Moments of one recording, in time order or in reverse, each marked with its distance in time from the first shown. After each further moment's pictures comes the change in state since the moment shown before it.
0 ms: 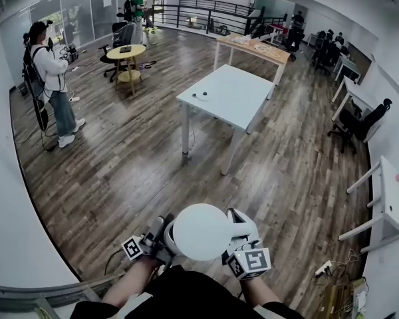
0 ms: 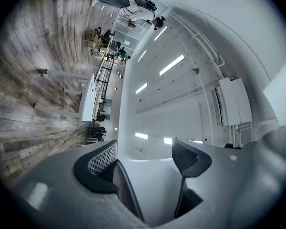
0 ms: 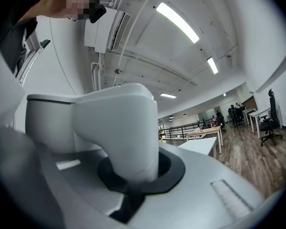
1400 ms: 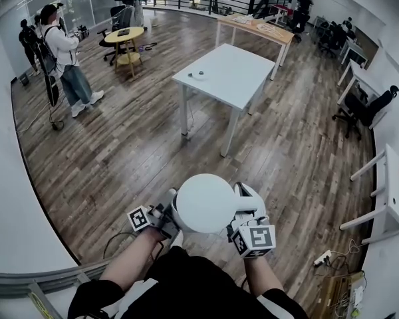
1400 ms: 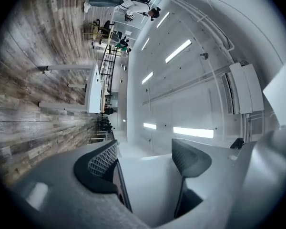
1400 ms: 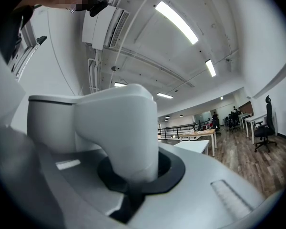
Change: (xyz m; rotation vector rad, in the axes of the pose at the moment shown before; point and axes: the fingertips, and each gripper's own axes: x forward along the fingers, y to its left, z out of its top) left arm 0.069 0.059 -0.044 0.016 0.118 0.094; right arm 0.008 -0.078 0.009 -0.049 0.020 -0.041
